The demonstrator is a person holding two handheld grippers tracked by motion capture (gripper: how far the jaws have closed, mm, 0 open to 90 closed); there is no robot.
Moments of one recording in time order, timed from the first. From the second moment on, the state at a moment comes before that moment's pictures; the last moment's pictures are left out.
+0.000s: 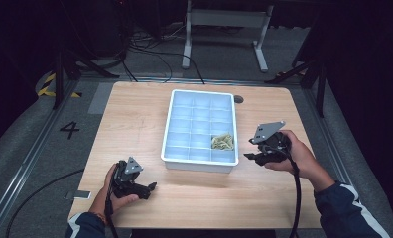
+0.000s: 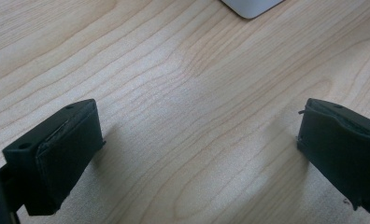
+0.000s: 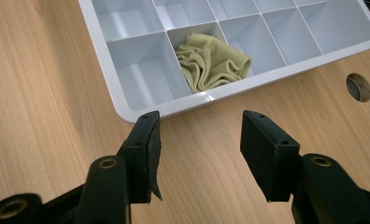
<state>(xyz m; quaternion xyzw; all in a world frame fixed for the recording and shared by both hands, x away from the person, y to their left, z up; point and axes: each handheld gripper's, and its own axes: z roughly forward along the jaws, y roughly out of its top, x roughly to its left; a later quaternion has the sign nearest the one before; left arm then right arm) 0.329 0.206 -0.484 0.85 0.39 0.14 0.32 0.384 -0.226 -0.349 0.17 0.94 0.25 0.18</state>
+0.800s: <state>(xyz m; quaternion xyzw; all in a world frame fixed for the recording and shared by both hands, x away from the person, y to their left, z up) 0.329 0.206 -0.484 0.85 0.39 0.14 0.32 0.371 -0.268 -0.392 0.20 0.93 0.26 0.18</state>
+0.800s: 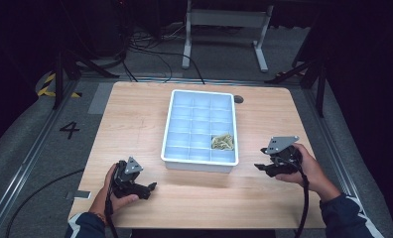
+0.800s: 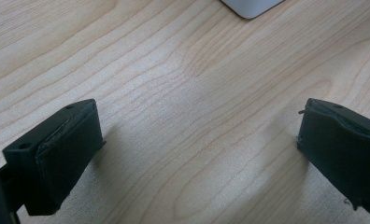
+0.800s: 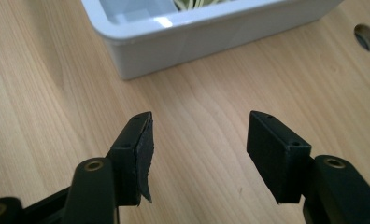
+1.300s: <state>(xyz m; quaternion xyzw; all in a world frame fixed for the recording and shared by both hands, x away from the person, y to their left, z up) 0.329 0.206 -0.484 0.85 0.39 0.14 0.32 0.366 -0.292 -0.413 0.23 0.92 0.27 0.17</state>
